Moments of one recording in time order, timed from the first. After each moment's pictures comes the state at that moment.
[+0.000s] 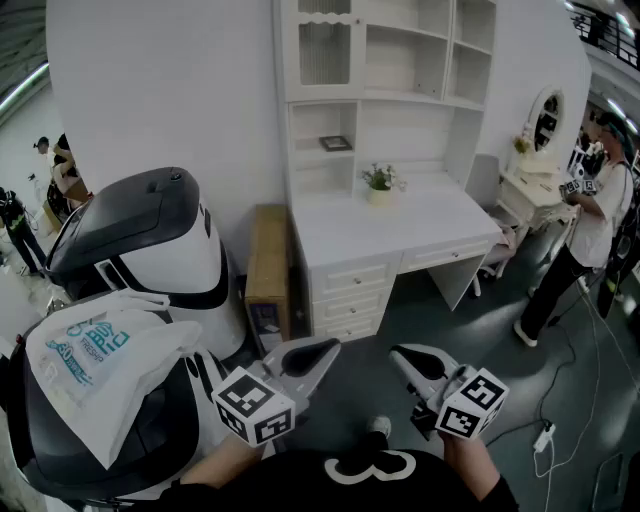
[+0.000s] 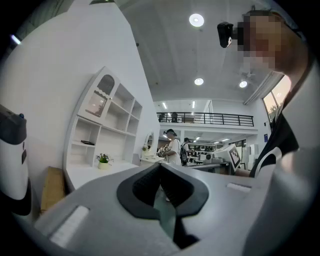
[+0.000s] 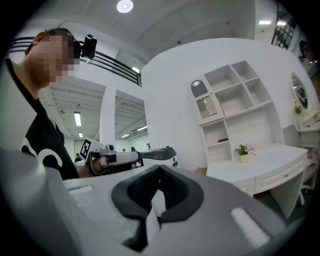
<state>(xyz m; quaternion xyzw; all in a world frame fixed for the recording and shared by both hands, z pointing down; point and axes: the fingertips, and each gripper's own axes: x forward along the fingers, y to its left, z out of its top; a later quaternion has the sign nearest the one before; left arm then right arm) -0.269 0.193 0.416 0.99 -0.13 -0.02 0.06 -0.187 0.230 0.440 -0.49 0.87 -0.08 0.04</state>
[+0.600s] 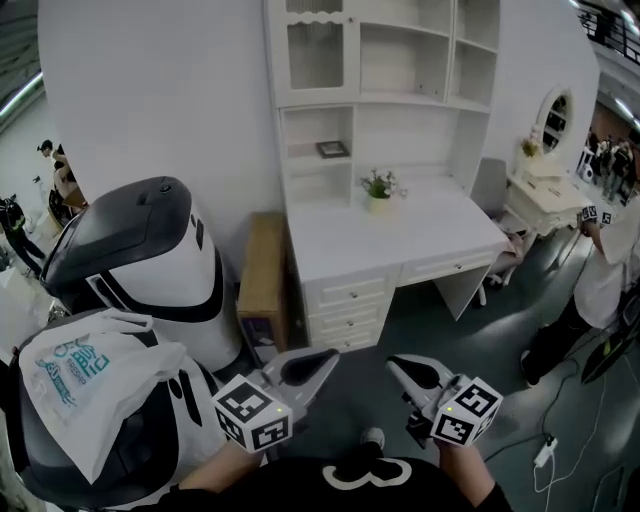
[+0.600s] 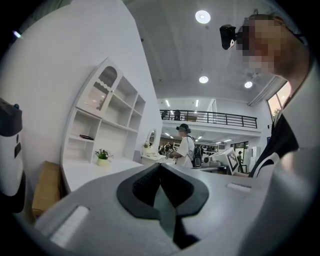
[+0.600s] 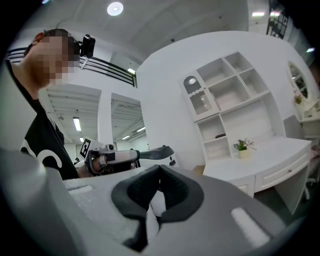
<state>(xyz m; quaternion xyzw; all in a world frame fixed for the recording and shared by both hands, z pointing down) -0.209 0.155 0.427 0.99 -0.14 -0.01 0.09 -0.128 0.187 0.458 -0.48 0.87 -0.12 0.05</state>
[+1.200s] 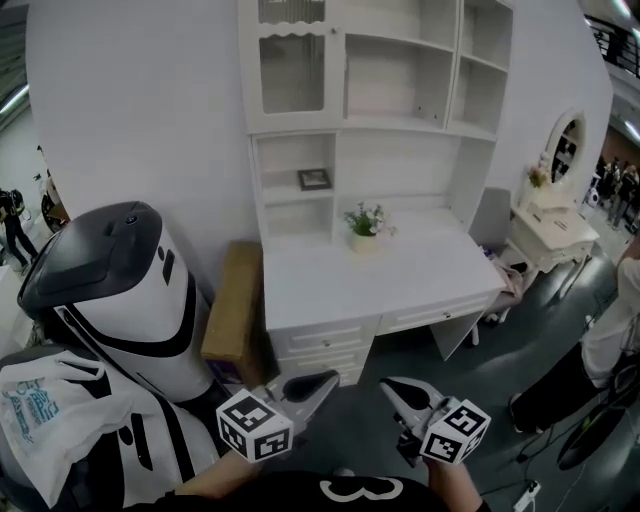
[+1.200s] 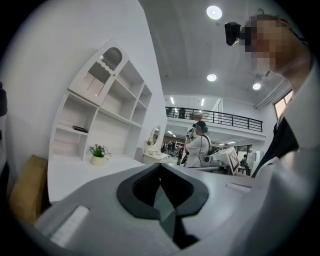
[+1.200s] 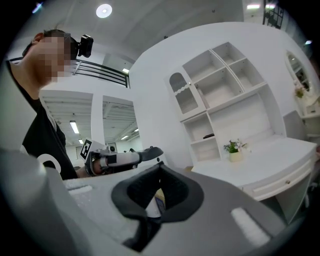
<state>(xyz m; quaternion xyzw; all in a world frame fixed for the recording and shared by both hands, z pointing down) -0.060 0.043 0.447 0.98 -0.14 0.01 0.12 0.012 0.074 0.472 -0.47 0.87 -0.14 0.05</state>
